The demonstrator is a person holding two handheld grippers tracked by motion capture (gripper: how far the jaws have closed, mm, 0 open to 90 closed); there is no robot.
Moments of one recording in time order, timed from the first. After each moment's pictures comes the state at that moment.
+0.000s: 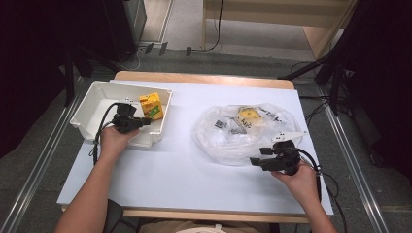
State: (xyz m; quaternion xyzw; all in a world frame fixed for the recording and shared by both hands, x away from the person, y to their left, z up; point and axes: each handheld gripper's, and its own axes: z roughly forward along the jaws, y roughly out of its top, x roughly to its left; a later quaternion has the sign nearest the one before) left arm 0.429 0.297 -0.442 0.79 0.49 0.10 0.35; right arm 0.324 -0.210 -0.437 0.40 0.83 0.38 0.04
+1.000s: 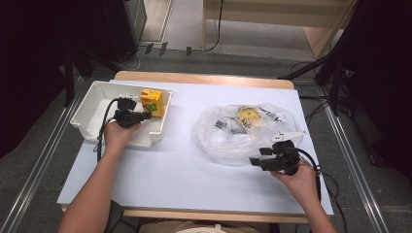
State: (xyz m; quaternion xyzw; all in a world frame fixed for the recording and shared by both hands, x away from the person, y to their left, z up) left arm 0.448 0.298 -0.442 0.76 0.53 0.11 0.36; right arm 0.325 -0.209 -0.438 0.40 0.83 0.38 0.04
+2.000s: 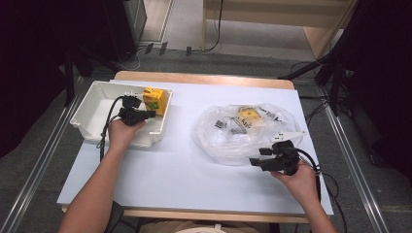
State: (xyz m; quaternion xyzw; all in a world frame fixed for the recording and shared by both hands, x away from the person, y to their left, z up) left arm 0.455 0.285 -0.440 0.77 0.51 0.10 0.37; right arm 0.325 -0.209 -0.438 0.40 0.83 0.38 0.04
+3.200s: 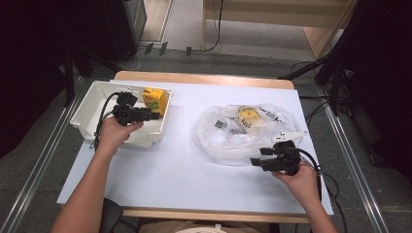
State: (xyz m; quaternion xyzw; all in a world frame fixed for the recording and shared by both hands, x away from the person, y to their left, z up) left arm 0.427 0.280 -0.389 0.79 0.48 0.06 0.39; right arm 0.324 -0.211 -0.436 0.40 0.83 0.38 0.04
